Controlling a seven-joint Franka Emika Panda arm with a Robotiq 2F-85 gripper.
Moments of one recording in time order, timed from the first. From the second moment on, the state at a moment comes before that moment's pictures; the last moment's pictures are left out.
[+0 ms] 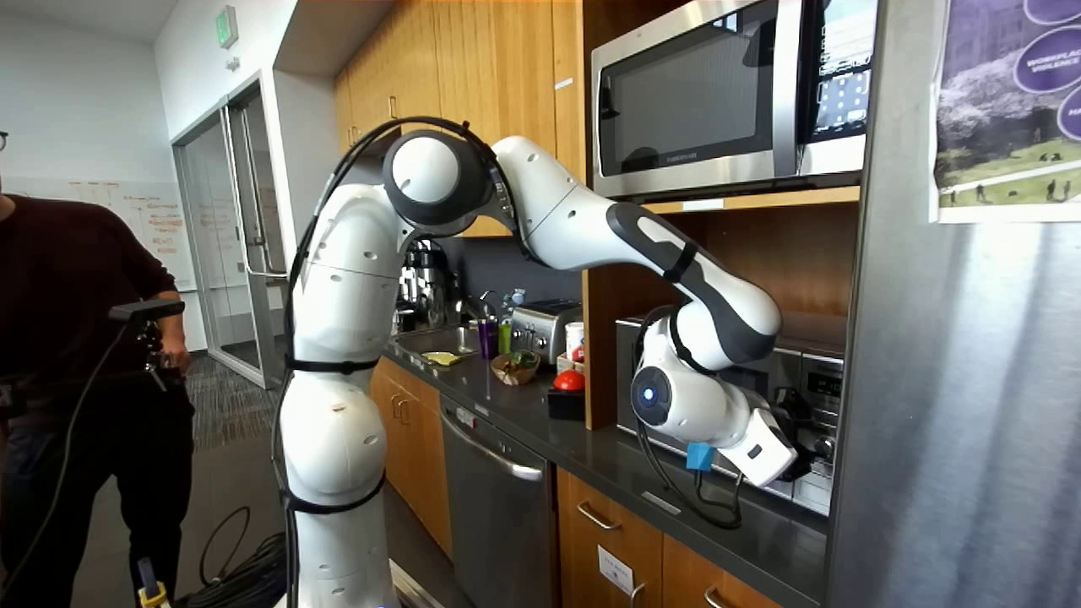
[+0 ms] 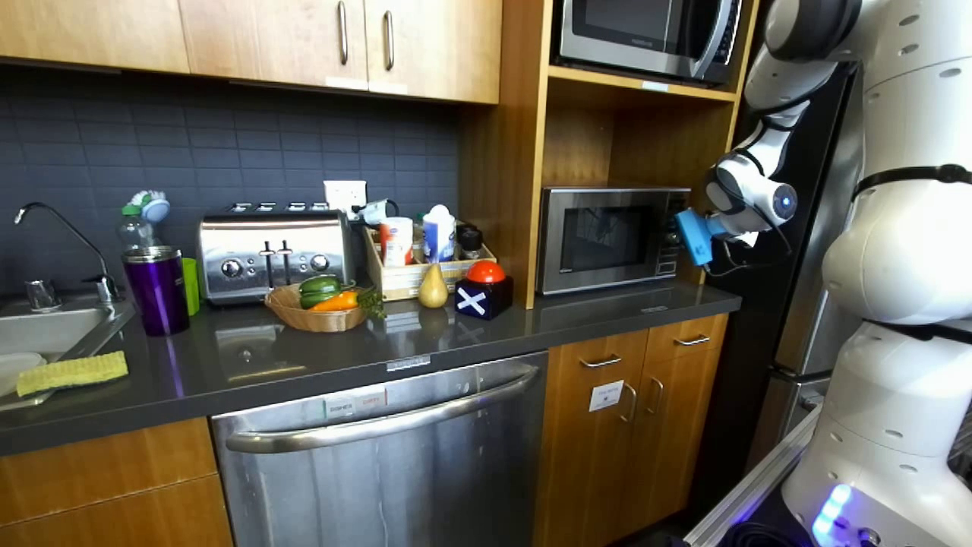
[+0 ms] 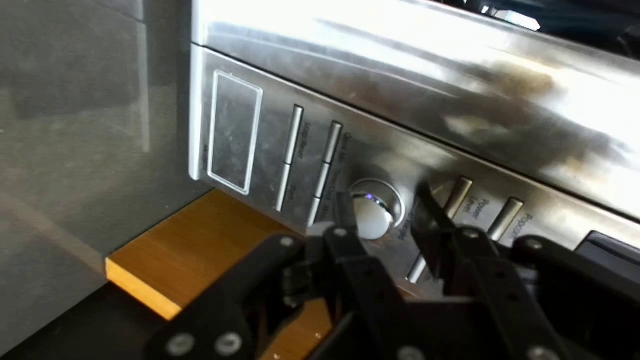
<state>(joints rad) -0.30 0.26 -0.48 -2.13 2.45 2.62 -1.29</state>
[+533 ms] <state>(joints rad) -0.30 0.26 -0.48 -2.12 2.45 2.62 -1.30</state>
